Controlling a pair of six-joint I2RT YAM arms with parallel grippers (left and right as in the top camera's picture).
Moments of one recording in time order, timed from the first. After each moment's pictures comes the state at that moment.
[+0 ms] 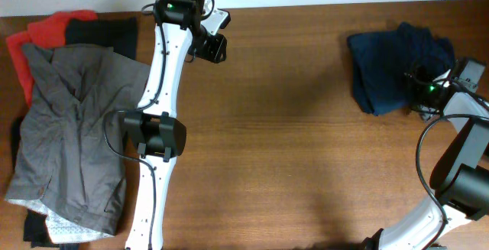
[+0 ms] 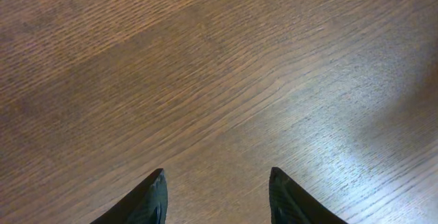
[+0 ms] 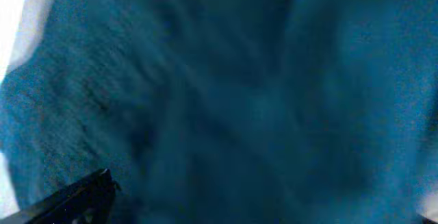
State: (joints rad) left arm -0.23 2.75 2.97 -1.50 0.26 0.22; right arm -0.53 2.00 1.26 -0.22 -0.34 0.53
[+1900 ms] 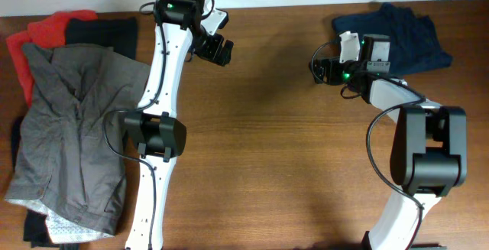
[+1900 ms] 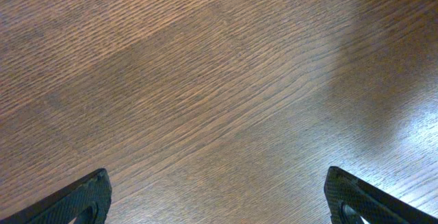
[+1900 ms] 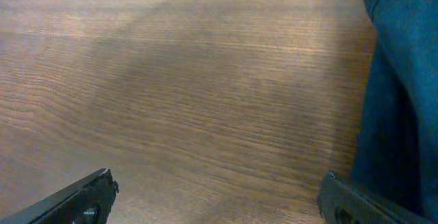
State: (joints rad) left arm -0.23 2.75 2.97 -1.50 0.20 0.22; right arm -0.08 2.07 1.26 0.02 -0.44 -0.05
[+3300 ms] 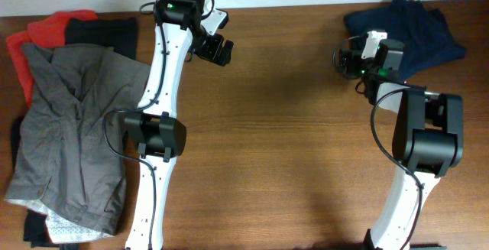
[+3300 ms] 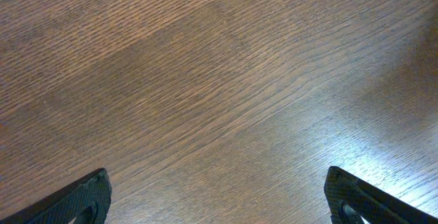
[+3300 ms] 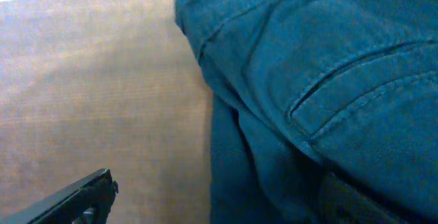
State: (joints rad) left arm -0.23 2.75 2.97 -1.50 0.20 0.22; right arm -0.19 2.26 1.31 0.39 -0.20 0.00
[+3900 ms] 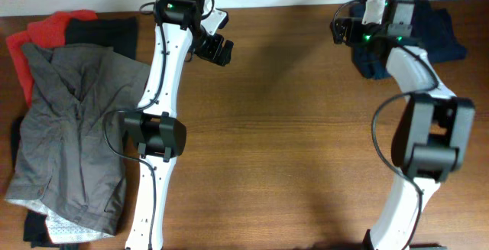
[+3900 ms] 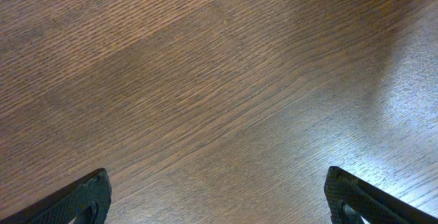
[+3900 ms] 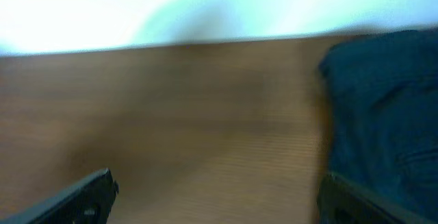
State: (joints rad) left arm -0.23 2.75 2.97 -1.50 0.20 0.22; right arm -0.15 2.16 1.71 -0.27 -0.45 0.01
